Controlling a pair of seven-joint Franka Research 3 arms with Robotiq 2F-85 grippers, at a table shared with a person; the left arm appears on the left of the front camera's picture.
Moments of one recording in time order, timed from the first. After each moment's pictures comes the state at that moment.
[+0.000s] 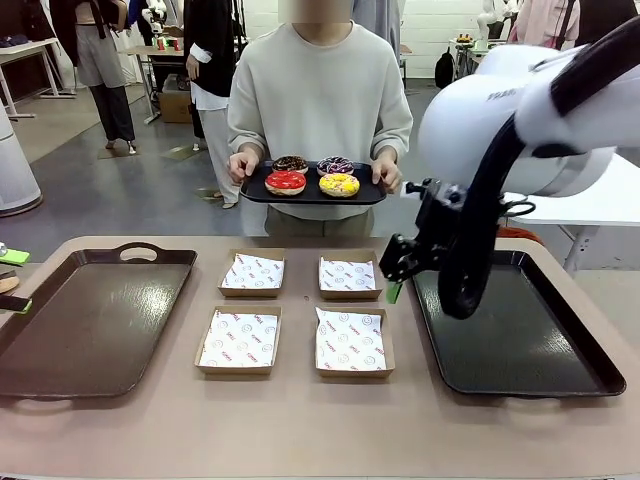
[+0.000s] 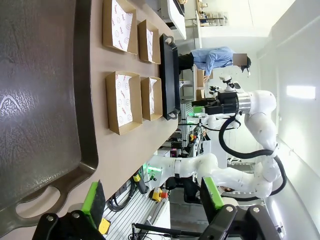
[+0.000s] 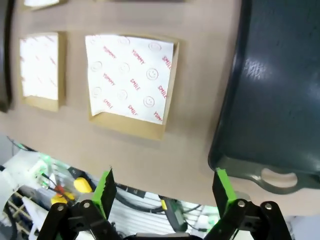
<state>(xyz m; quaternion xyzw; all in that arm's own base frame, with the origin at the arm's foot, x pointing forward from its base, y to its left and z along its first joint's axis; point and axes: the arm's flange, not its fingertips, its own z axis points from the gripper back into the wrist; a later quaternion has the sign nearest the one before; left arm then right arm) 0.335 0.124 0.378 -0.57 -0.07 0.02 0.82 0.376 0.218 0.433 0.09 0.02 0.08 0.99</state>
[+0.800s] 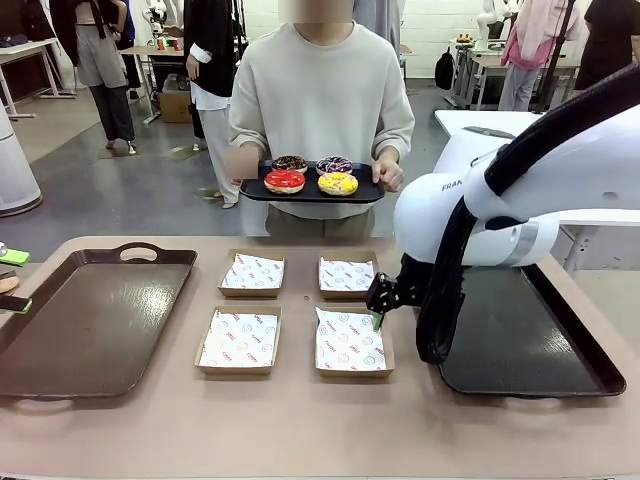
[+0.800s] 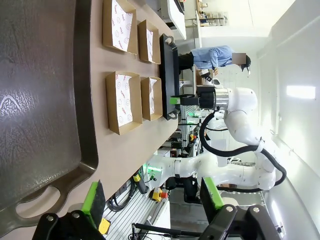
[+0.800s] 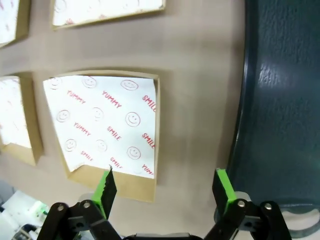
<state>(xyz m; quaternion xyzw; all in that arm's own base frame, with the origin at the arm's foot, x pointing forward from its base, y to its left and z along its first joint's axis) 0.335 0.124 0.378 -0.57 -0.07 0.02 0.82 0.393 0.220 0.349 0.10 -0.01 0.02 1.00</state>
